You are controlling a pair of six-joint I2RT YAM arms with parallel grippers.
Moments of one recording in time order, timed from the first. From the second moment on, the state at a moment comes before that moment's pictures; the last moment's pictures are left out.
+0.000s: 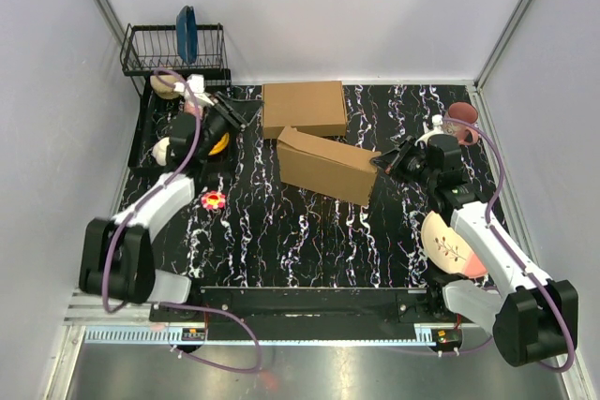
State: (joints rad) left arm -0.21 1.33 0.82 0.62 0.33 -0.82; right arm 0.22 1.06 0.73 -0.09 -0.31 0.83
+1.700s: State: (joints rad) left arm -0.38 1.34 0.72 -0.04 0.45 -0.60; right arm 0.35 1.01 0.79 -0.34 -0.24 0.66
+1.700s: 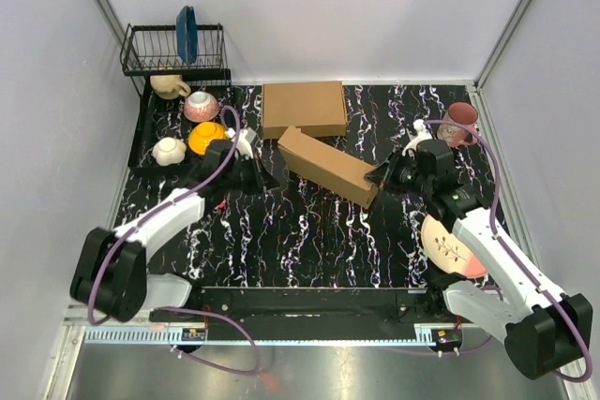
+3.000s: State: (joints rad) left arm -0.46 1.13 0.66 0.24 0.35 -0.74; right arm 0.38 1.08 0.88 -0.58 0.07 0.61
